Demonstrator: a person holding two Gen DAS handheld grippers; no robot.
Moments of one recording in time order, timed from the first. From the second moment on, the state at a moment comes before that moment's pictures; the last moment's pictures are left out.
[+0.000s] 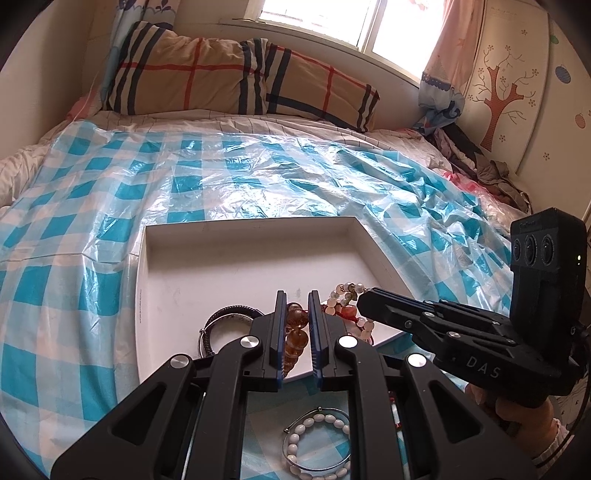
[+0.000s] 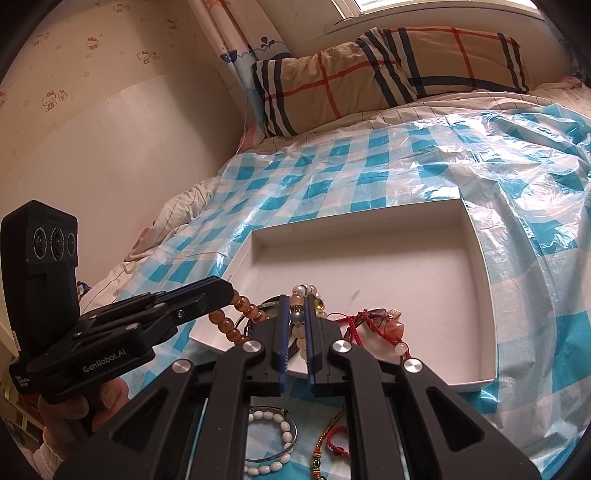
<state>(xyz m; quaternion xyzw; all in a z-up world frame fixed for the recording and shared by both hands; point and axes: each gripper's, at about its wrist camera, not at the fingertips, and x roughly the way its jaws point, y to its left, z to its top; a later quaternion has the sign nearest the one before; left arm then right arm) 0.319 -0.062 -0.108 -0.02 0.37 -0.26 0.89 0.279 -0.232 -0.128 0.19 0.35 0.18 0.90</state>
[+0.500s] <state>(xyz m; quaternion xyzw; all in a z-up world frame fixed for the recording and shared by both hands) 0.328 -0.060 -0.121 -0.01 0.37 -0.24 0.90 0.289 -0.227 -0.136 0.18 0.35 0.18 0.90</state>
